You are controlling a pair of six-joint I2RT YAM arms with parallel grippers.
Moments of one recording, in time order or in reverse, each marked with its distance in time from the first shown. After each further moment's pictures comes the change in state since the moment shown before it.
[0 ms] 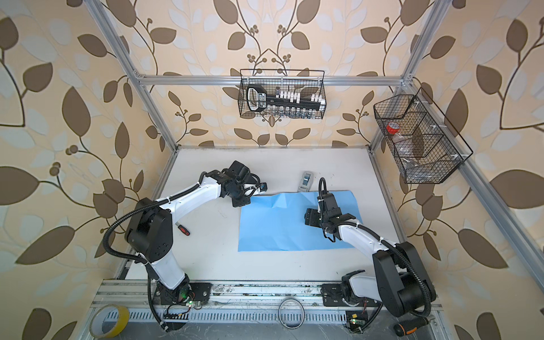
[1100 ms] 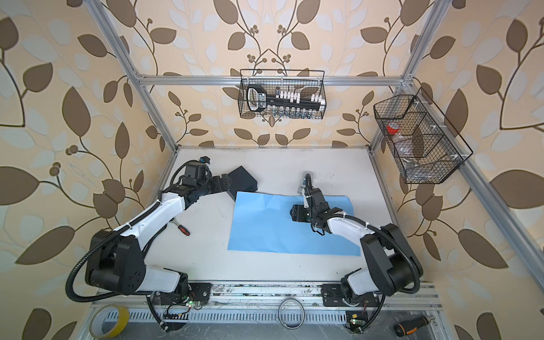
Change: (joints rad) left arm 0.344 -0.332 -0.371 0.435 0.090 -1.270; right arm 0.117 0.201 0.132 0.153 -0.079 -0.002
